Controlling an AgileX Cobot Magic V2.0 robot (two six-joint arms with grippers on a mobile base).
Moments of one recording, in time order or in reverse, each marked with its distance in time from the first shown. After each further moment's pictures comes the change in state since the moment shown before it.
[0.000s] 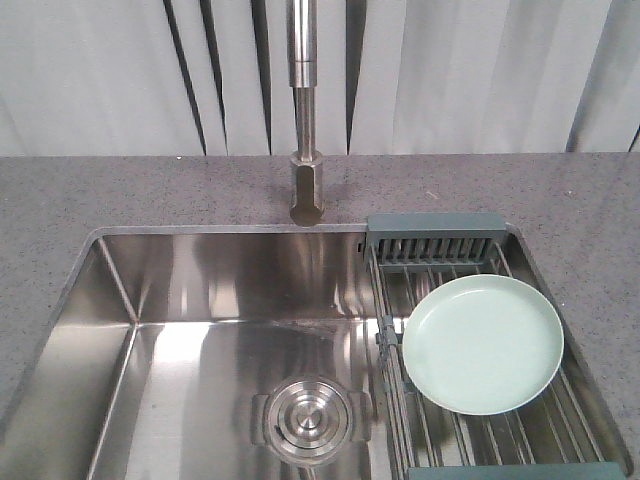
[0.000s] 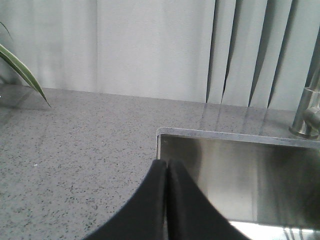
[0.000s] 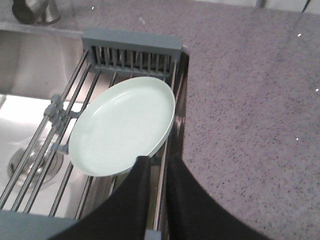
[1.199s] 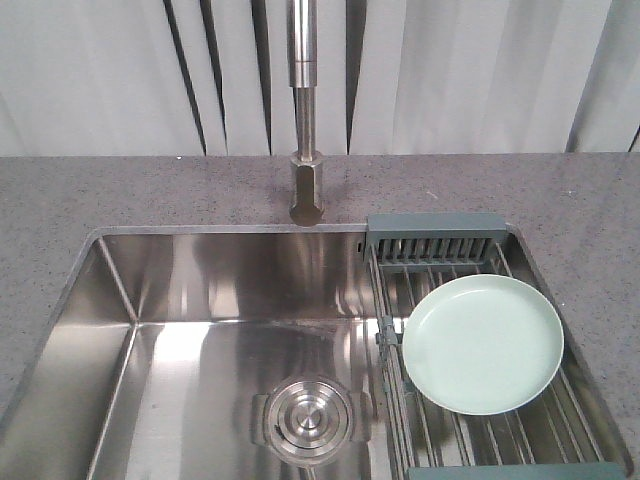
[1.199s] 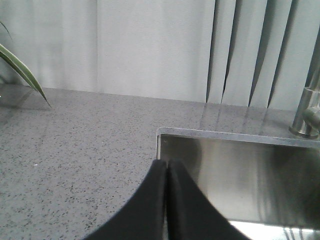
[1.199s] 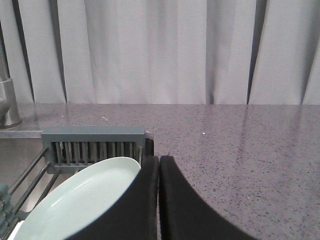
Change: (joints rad) left arm 0.000 0.000 0.000 0.000 0.001 0.000; right arm -0.098 -0.382 0.589 0.039 -0.722 0.000
